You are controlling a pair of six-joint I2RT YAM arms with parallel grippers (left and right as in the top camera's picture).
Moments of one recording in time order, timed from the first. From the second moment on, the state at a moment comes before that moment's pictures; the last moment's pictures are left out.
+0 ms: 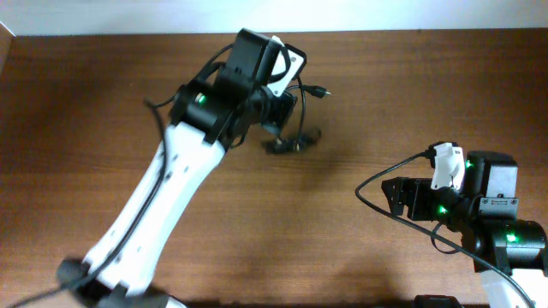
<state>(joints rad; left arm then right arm) -0.51 1.65 1.82 -1.03 0.02 0.08 -0.05 0.91 0.91 -0.94 -0.34 0.08</state>
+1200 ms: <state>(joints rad) -0.56 1.48 2.27 -0.97 -0.27 0.06 0.66 1.41 1.01 -0.51 -0.04 0.13</state>
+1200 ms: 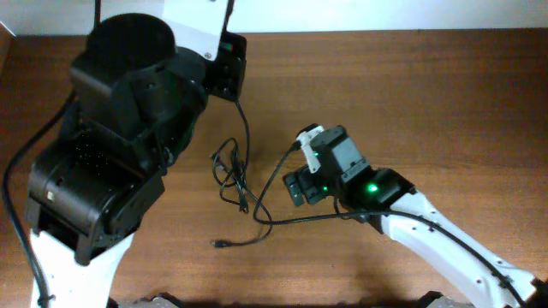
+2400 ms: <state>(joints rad) -0.56 1.50 2.32 -1.02 -0.28 0.07 0.93 1.76 1.33 -0.69 0.04 0.19</state>
